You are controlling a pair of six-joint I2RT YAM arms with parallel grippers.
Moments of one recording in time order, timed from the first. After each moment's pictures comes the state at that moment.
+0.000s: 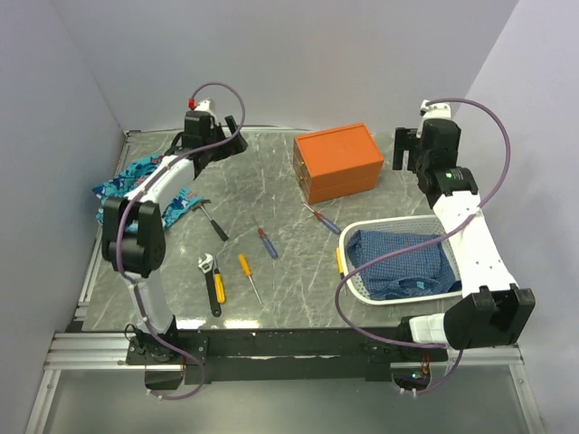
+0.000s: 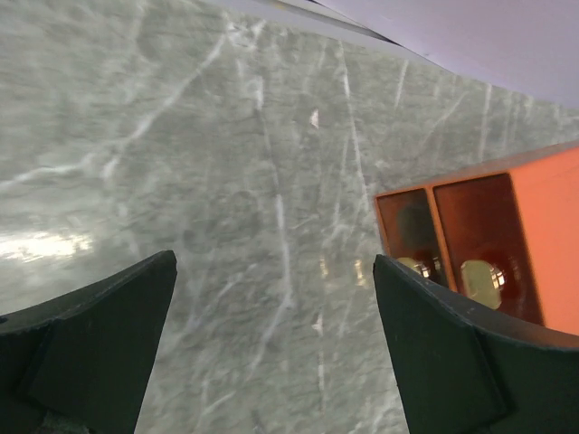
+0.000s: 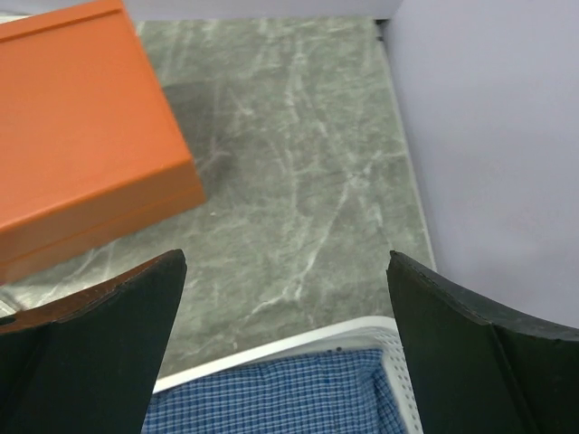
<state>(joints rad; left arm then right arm) -0.20 1.86 1.51 -0.12 0.08 -0.47 0.07 1.32 1.34 -0.48 0.31 -0.04</state>
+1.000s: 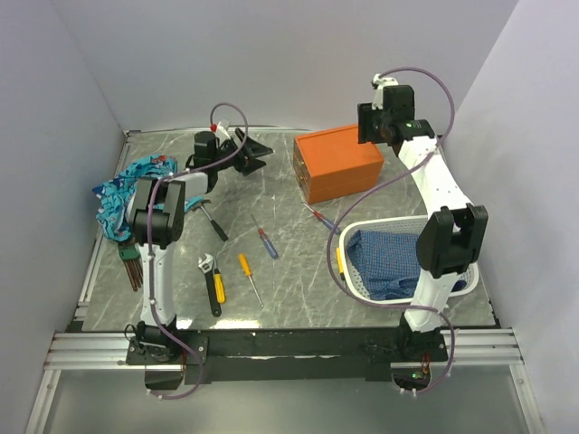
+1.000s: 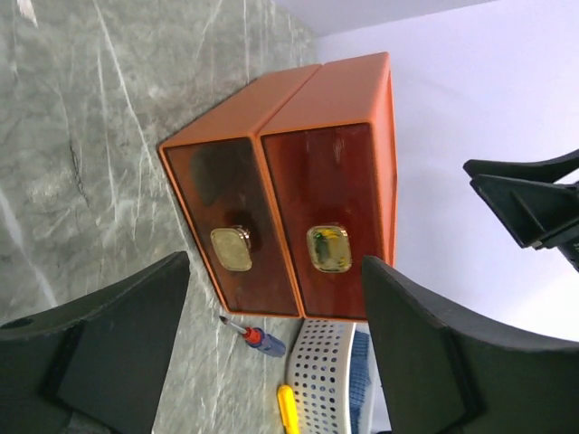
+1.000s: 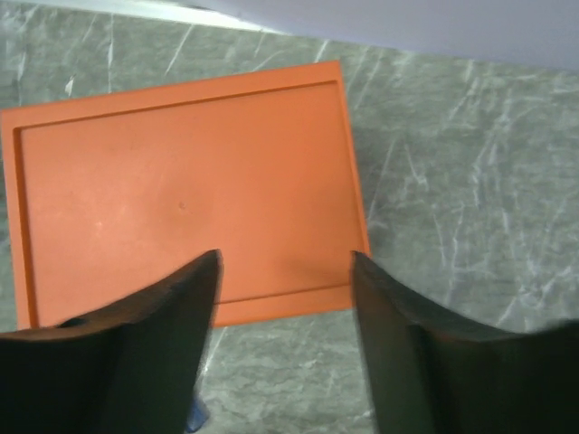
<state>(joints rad) -0.17 2.25 1.52 0.51 0.77 -1.08 0.15 1.86 1.84 -0.56 0.03 0.00</state>
